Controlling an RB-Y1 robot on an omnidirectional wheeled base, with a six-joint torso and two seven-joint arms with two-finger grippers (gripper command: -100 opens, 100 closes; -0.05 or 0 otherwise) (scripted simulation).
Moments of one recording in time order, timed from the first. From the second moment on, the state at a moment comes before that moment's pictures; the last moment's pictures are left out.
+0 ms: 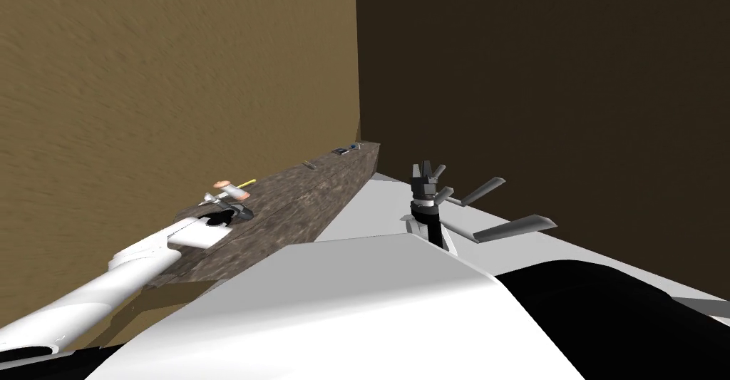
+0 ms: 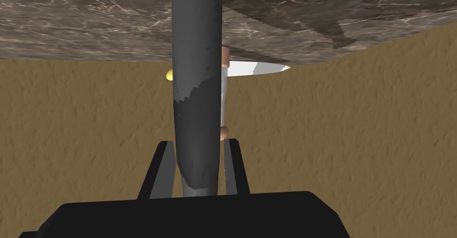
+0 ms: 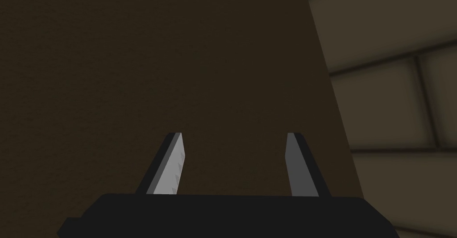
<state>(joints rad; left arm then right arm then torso) 0.14 1.12 -0.03 -1.17 0.02 0.45 -0.16 0.48 -0.04 -0.02 -2.26 0.08 -0.61 -0.04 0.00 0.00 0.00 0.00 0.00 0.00</state>
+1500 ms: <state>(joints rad) 0.51 0.90 0.16 -1.53 -0.07 0.38 -0.21 0.48 -0.04 -0.02 -2.26 0.08 -0.61 -0.04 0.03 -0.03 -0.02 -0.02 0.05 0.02</state>
